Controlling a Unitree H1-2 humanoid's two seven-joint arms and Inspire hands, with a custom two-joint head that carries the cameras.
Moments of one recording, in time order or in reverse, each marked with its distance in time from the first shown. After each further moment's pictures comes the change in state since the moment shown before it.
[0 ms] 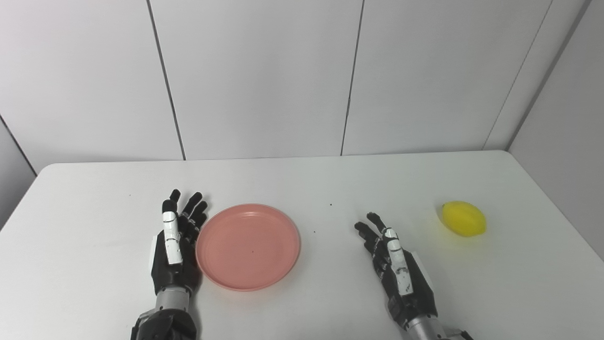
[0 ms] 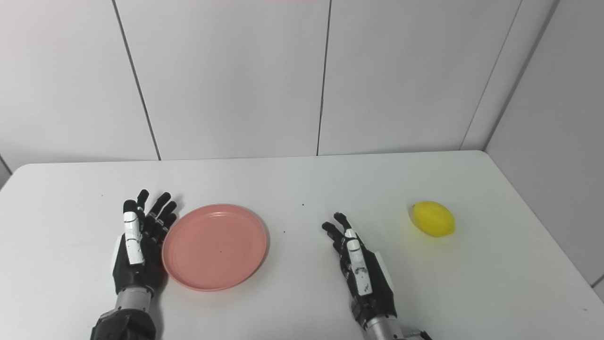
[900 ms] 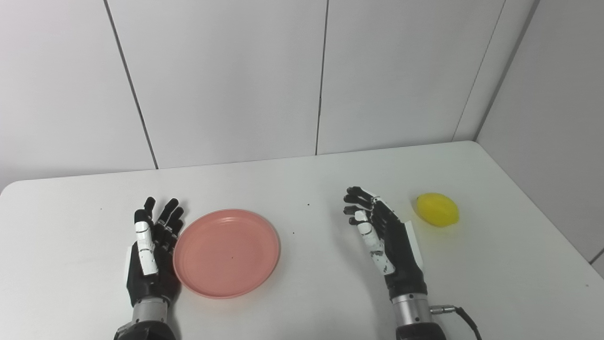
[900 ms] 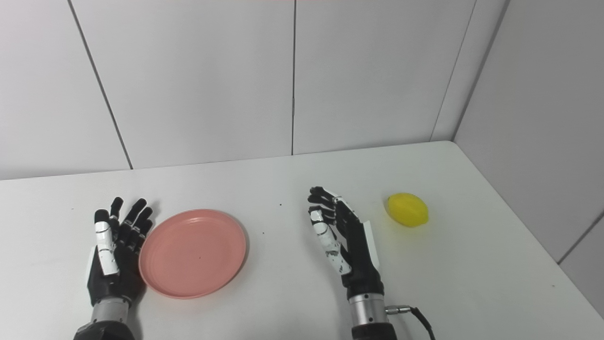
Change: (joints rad) left arm -0.023 0.003 0.020 0.041 -0.031 -0.002 -0.054; right arm -0.040 0.038 0.002 -0.127 -0.514 -0.182 -0.193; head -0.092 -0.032
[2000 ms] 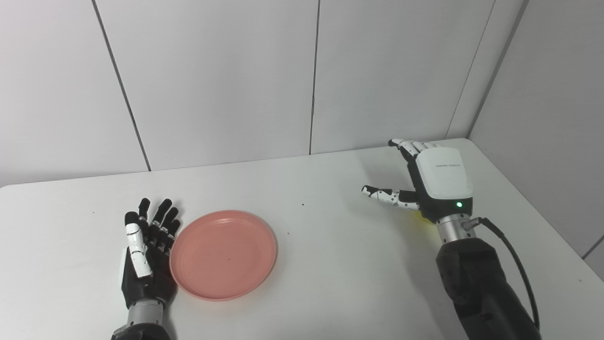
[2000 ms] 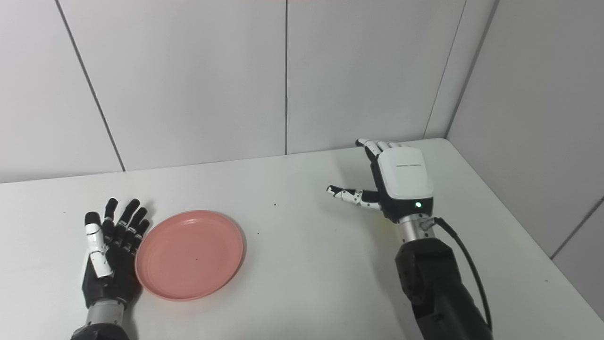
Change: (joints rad) left arm -0.008 0.000 0.007 0.011 -0.030 0.000 -0.025; right arm -0.236 -0.411 -0.012 0.206 -0.834 0.214 0.007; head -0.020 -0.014
